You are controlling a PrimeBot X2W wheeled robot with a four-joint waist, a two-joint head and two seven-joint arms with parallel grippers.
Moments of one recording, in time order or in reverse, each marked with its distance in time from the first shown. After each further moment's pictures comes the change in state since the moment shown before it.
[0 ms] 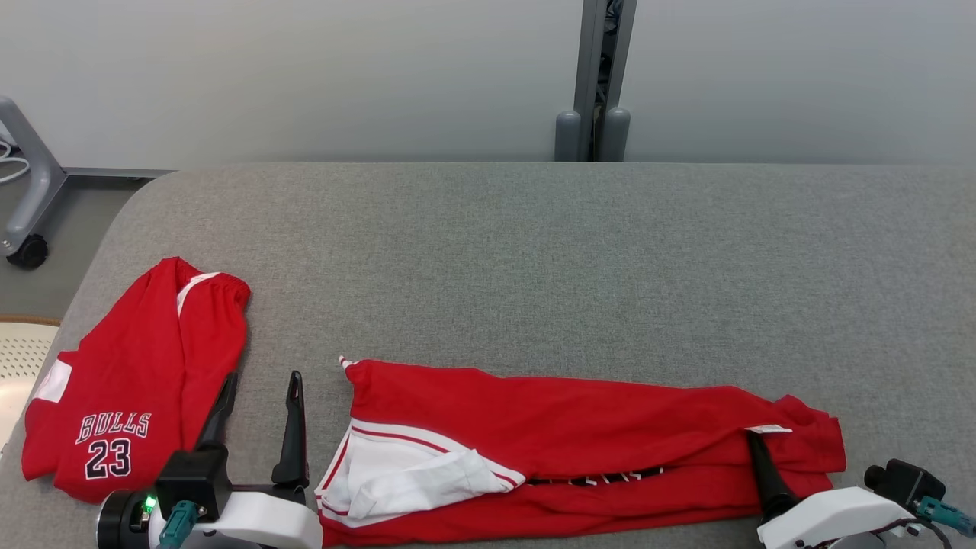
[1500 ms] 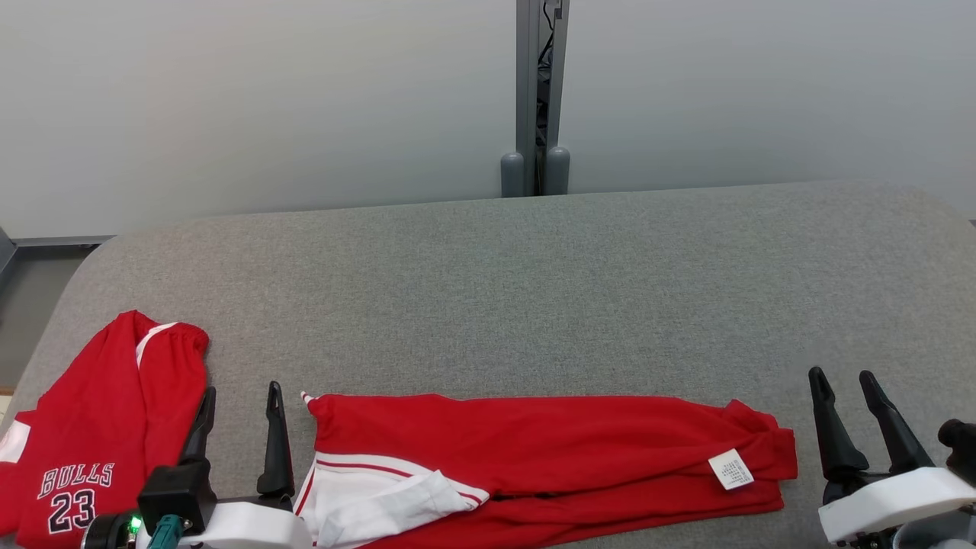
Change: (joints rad) left arm 0.029 0.001 0.012 -0.015 -0.036 0.058 0.000; right arm 0.162 -0.064 -0.276 -0.467 -0.535 0.000 0.002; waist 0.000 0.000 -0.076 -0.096
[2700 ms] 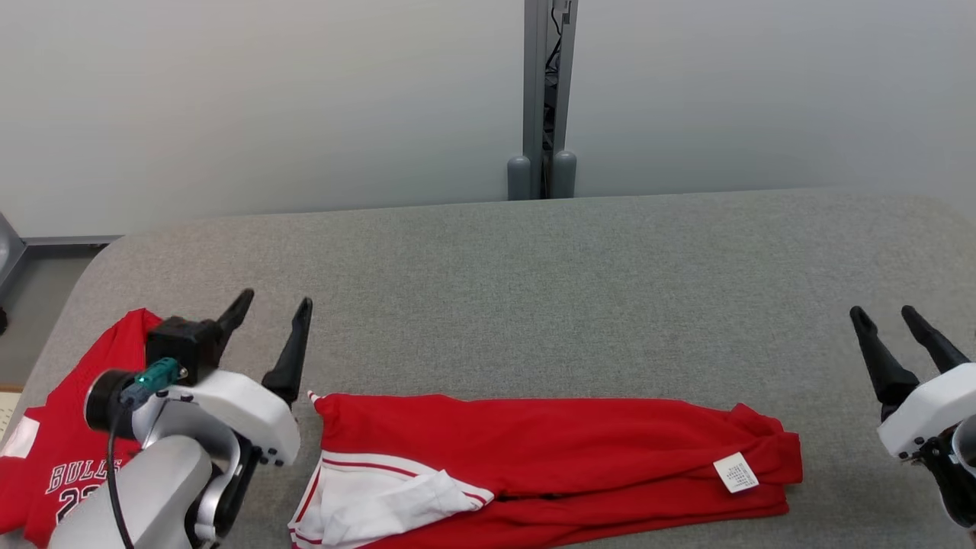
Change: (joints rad) left arm -0.531 0.502 -0.918 0.174 -0.807 0.119 0.002; right arm -0.419 -0.323 0.571 0.399 0.396 0.000 0.001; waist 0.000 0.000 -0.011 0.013
